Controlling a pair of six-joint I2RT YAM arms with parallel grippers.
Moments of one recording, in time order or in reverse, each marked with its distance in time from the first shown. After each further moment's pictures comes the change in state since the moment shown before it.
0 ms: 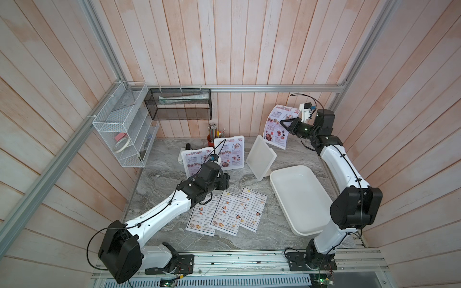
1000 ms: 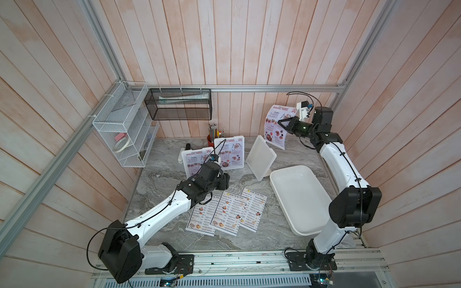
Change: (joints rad) left arm 0.000 0.000 0.000 0.000 0.000 0.000; right arm 0.026 0.021 0.095 -0.134 0.000 -0.054
